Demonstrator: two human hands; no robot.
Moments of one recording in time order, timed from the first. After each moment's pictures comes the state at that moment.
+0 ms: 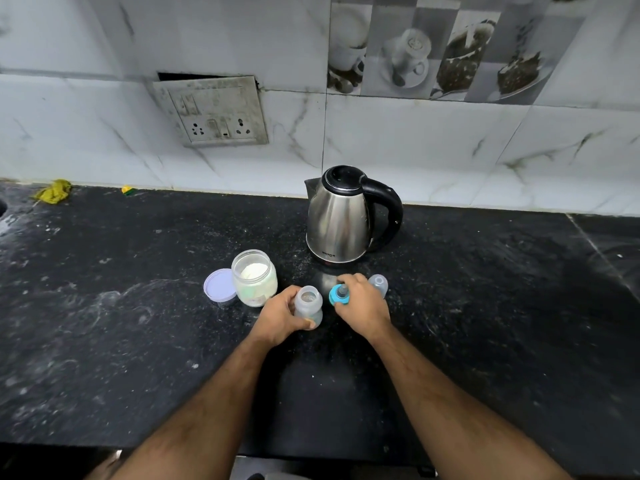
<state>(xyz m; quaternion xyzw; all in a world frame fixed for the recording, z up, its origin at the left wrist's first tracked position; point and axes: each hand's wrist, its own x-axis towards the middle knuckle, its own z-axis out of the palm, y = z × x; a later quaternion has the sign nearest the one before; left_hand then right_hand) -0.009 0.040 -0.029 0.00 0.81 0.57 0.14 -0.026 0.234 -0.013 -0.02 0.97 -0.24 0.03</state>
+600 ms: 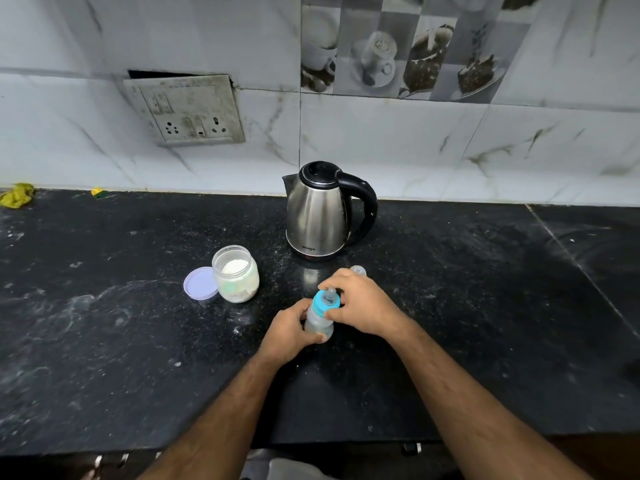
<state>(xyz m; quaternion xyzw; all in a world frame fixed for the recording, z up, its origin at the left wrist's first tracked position) 0.028 0.080 -0.042 0.07 0.83 0.54 0.15 0.022 0.255 0.063 -0.13 0.95 -0.27 0.09</state>
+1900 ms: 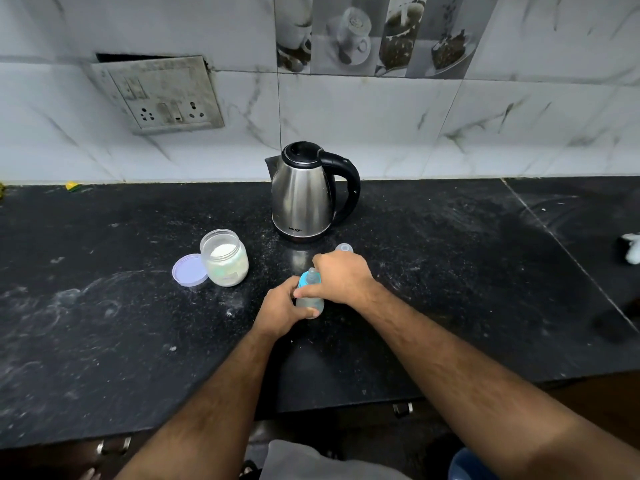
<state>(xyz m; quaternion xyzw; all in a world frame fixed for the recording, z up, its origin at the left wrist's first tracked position) 0.029 0.081 -0.038 0.06 0.85 0.51 0.14 0.024 0.231 0.065 -0.11 0.99 -0.05 0.06</state>
